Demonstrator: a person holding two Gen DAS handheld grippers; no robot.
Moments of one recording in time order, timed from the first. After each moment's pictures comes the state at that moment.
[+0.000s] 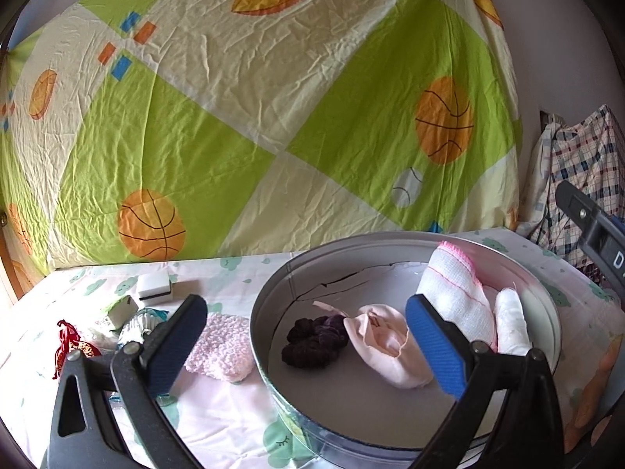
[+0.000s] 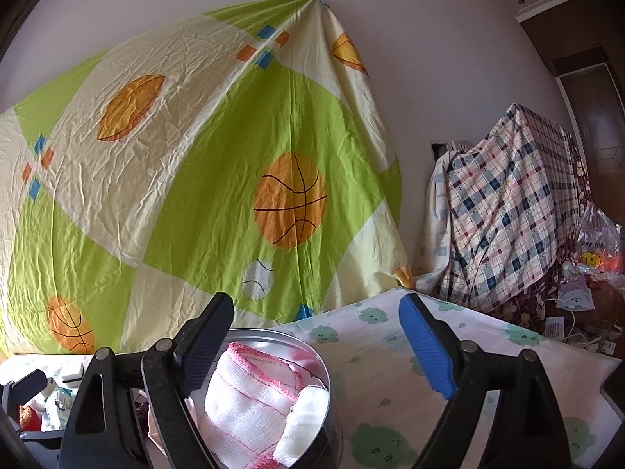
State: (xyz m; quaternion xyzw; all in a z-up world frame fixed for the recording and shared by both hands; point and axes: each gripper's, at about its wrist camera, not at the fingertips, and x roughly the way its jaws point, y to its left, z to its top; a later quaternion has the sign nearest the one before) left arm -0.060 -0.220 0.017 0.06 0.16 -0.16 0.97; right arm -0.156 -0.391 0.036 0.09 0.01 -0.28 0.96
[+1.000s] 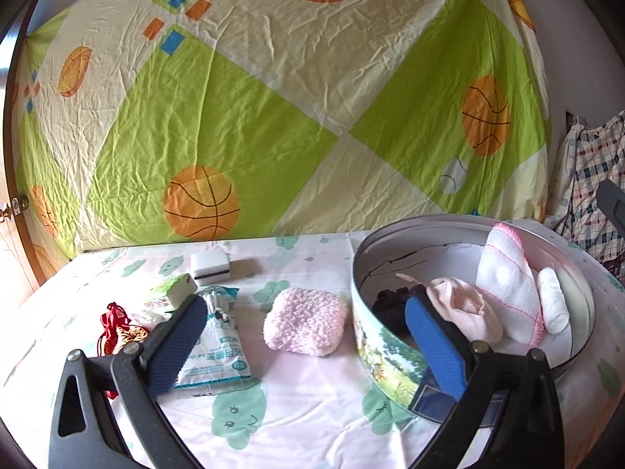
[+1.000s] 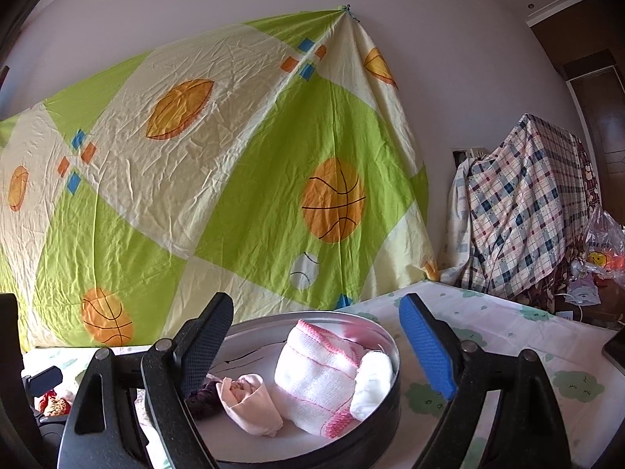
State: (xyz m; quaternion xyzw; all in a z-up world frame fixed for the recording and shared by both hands) left arm -0.051 -0.150 0.012 0.06 0.19 -0.11 0.97; right arm -0.170 -0.316 0.034 0.08 0.01 -0.25 0.96
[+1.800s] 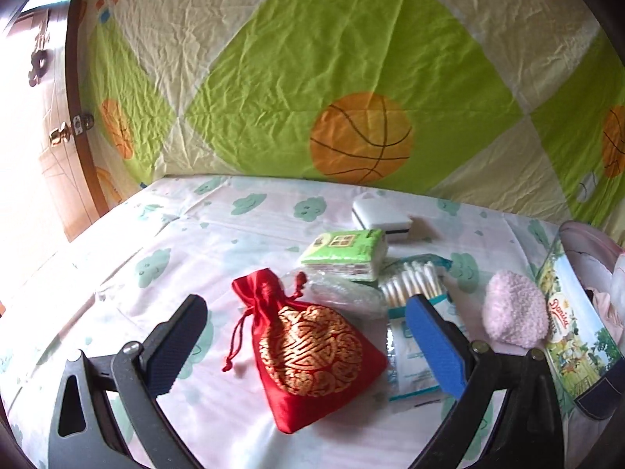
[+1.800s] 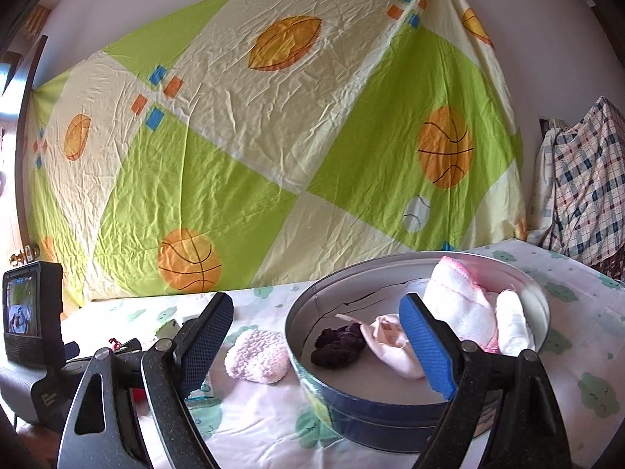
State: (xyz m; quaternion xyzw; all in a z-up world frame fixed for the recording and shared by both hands) left arm 0.031 0.004 -0.017 -0.01 0.30 0.03 0.95; right arm -0.115 -0.212 0.021 0.08 0.10 -0.13 0.98
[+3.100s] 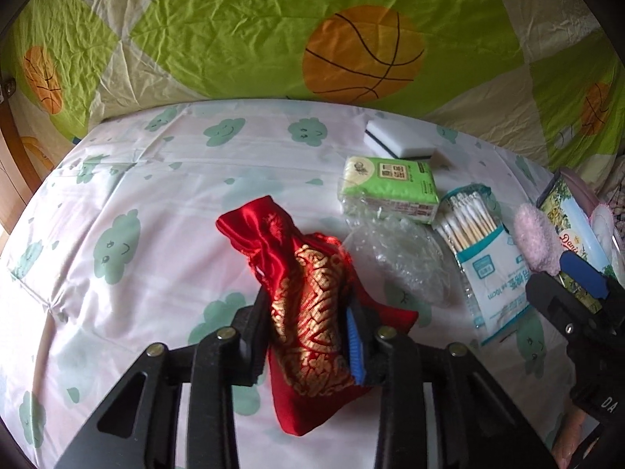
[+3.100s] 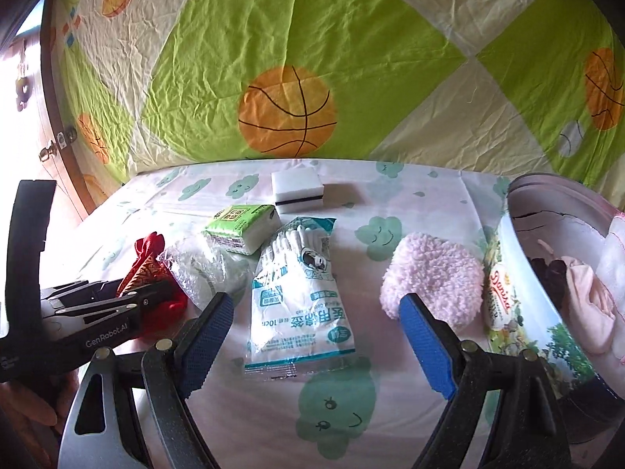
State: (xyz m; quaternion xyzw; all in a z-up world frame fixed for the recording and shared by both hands) left arm 0.082 0.076 -0.049 0.00 0.43 -0.12 0.89; right arm 0.015 -0.114 -0.031 0.03 0.34 0.01 0.94
